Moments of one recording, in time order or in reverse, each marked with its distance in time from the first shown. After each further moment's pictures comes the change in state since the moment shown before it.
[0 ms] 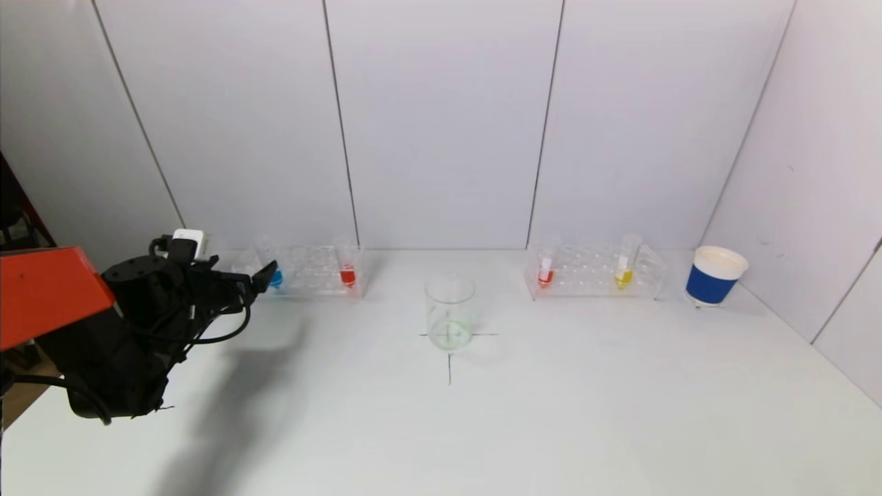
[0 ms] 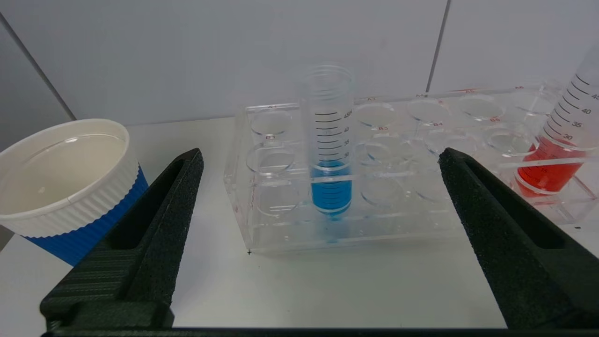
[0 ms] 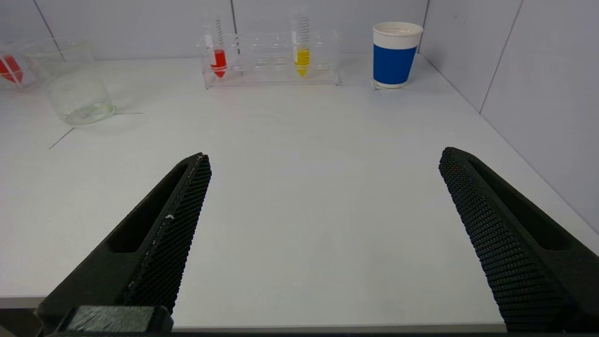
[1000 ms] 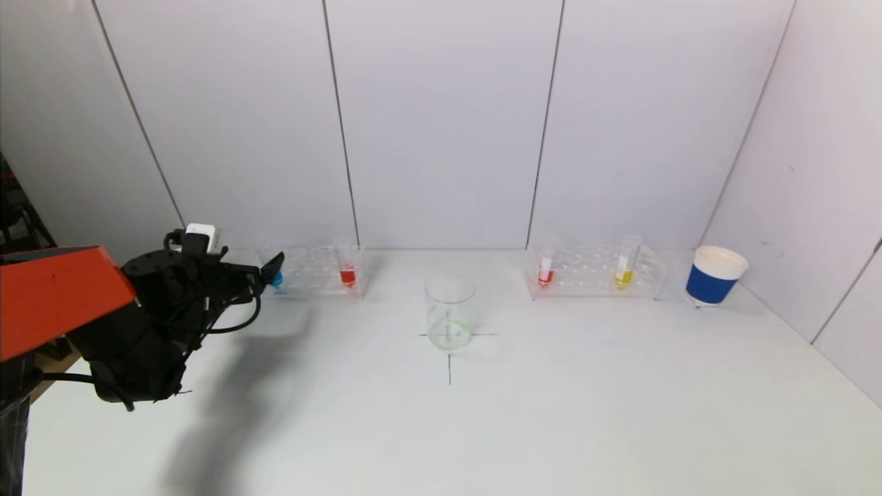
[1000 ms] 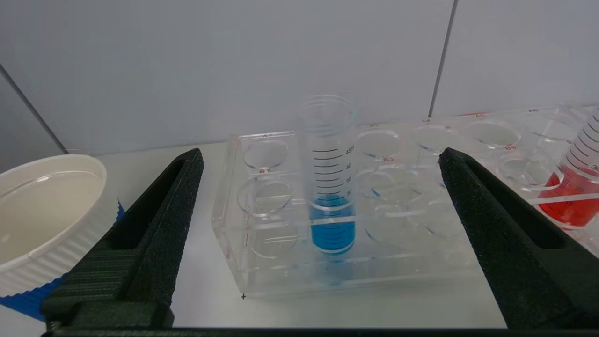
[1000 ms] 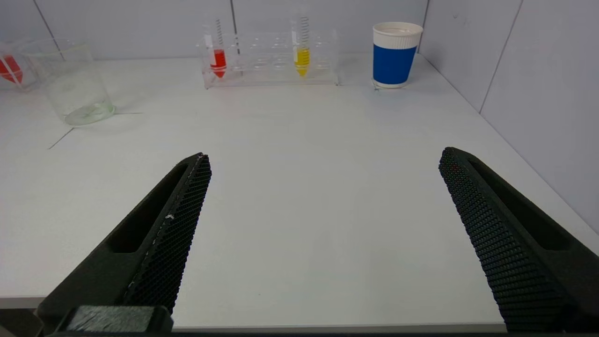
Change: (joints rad) left arm -0.011 0.073 -0.120 0.000 -0.001 0.005; right arm 0.000 0.000 0.000 0.000 0.000 0.000
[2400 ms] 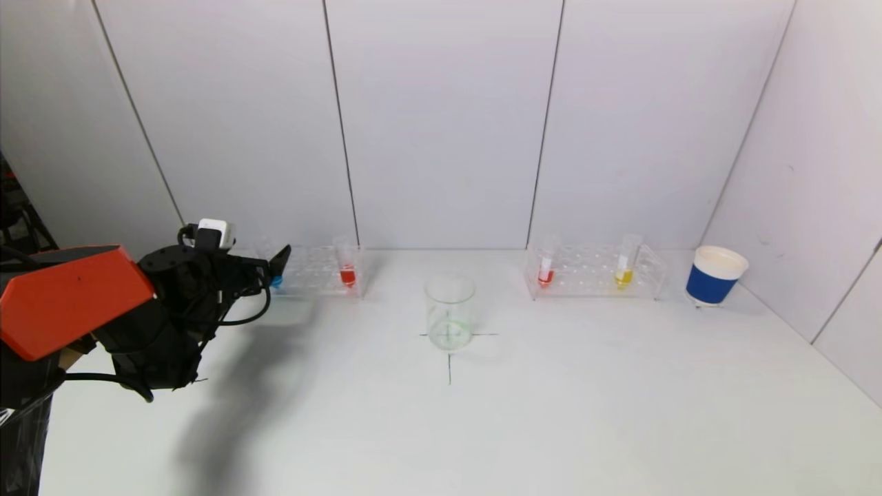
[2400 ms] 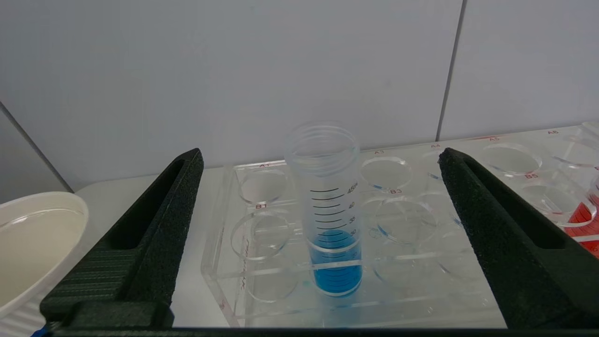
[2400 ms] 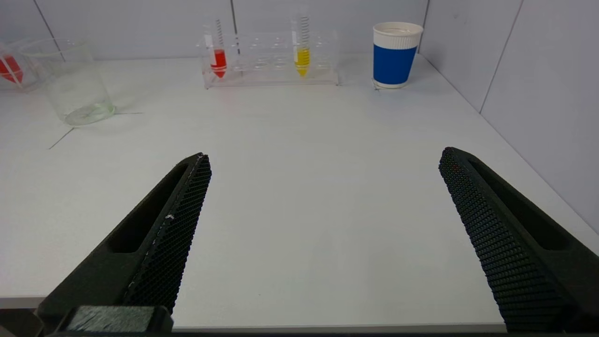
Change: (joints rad) left arm -0.014 0.060 -0.105 0.000 0.014 0.020; right arm 0.000 0.000 0.000 0.000 0.000 0.000
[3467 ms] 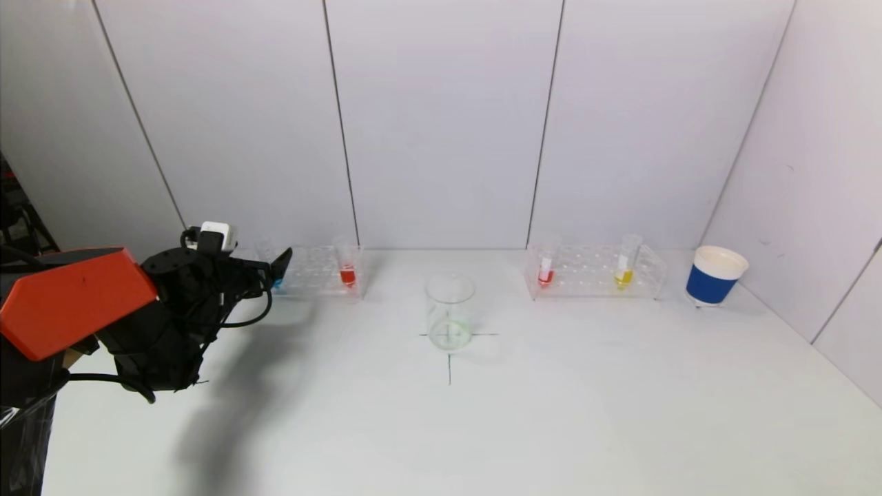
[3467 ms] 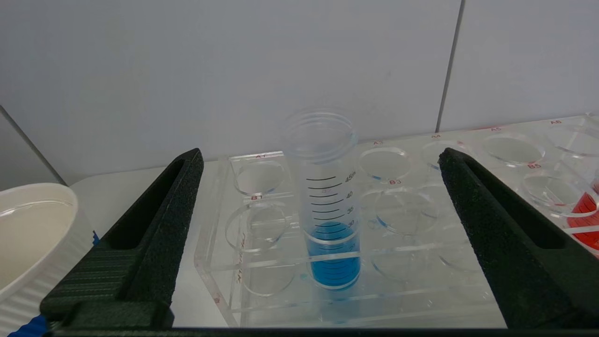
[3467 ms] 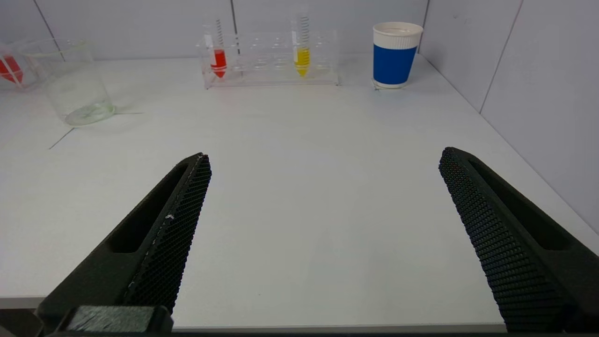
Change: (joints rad) left arm -0.001 0.012 0.000 0.000 0.000 0.000; right arm 0.000 0.000 0.000 0.000 0.000 0.000
